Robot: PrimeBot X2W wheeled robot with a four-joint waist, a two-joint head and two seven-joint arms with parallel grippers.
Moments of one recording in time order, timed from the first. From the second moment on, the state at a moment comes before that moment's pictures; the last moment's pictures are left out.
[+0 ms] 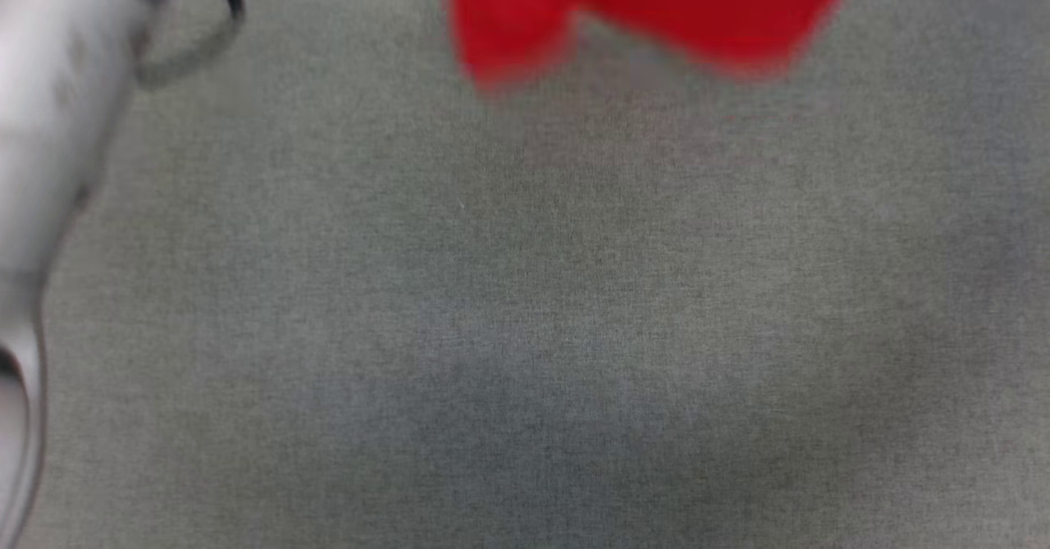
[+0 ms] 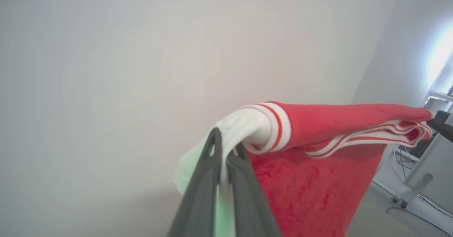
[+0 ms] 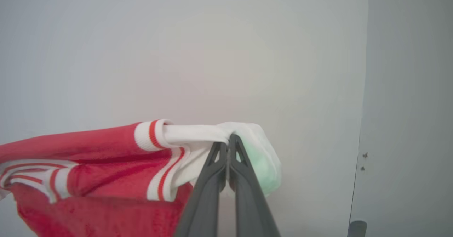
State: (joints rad) left arm -1.52 0.45 -0.79 0.65 -1.14 -0.05 0.00; right arm -1.41 -0.66 0.54 0.71 1.14 0.13 0.03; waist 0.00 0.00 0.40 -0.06
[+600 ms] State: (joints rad) left arm -1.41 0.38 -0.88 0.75 -1.23 -0.13 0.04; right arm -1.31 -0.68 0.67 0.72 1.13 0.13 0.06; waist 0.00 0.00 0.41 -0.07
